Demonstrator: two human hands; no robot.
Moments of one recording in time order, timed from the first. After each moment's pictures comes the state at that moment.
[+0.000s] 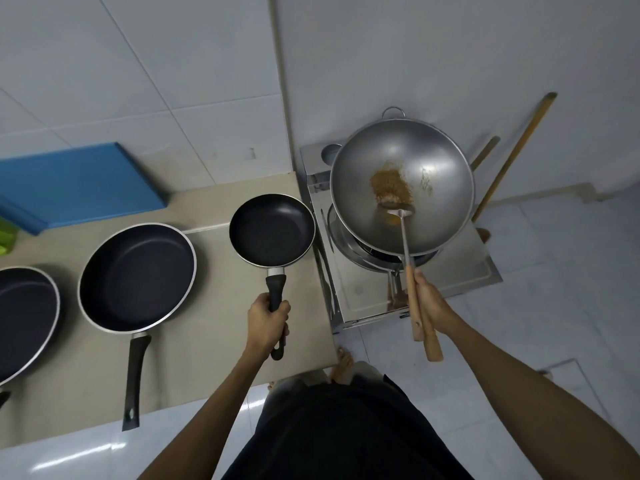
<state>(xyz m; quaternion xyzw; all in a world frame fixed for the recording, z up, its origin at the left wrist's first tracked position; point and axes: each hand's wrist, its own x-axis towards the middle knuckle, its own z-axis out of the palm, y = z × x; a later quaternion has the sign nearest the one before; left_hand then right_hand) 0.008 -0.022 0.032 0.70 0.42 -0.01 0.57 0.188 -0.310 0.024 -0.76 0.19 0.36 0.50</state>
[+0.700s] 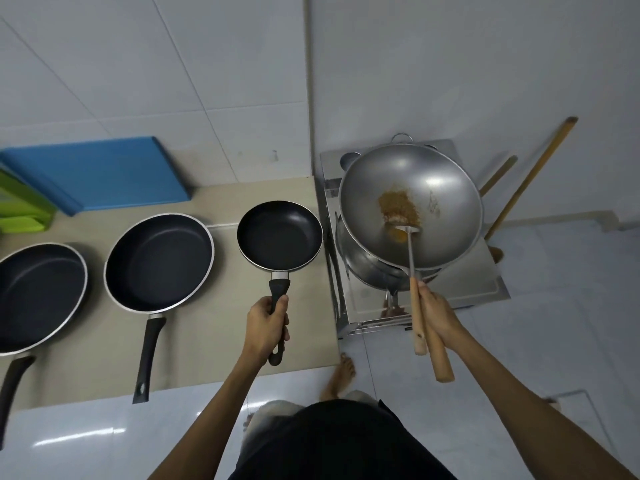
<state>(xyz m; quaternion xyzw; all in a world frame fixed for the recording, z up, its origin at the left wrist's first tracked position) -0.022 -0.027 0.063 0.69 0.43 0.02 0.59 0.168 -0.312 0.052 -0.83 0.11 0.32 0.43</state>
